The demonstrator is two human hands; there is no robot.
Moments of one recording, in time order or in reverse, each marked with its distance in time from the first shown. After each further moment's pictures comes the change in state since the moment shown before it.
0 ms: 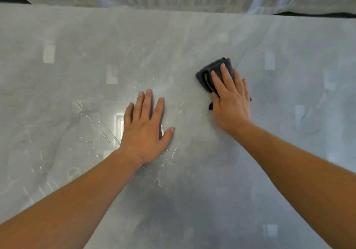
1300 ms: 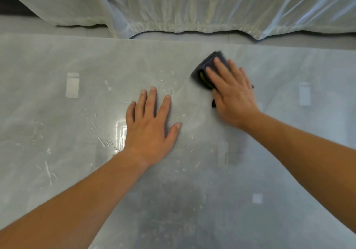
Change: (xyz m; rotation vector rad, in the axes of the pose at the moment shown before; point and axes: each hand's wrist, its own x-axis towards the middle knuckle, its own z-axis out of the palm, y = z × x) left_hand 0.076 -0.075 -0.044 -0.039 0.109 -0.004; right_hand 0.121 -0.062 -0.005 -0.090 -0.047 -0.204
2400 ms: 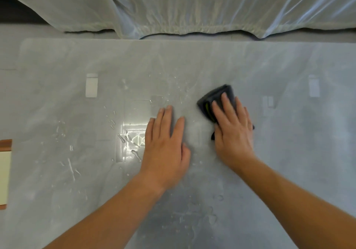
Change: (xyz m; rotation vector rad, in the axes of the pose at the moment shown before) left_hand -0.058 0.001 0.001 -0.142 0.030 0.094; right_hand -0.092 -0.077 0.042 0.132 0.134 0.202
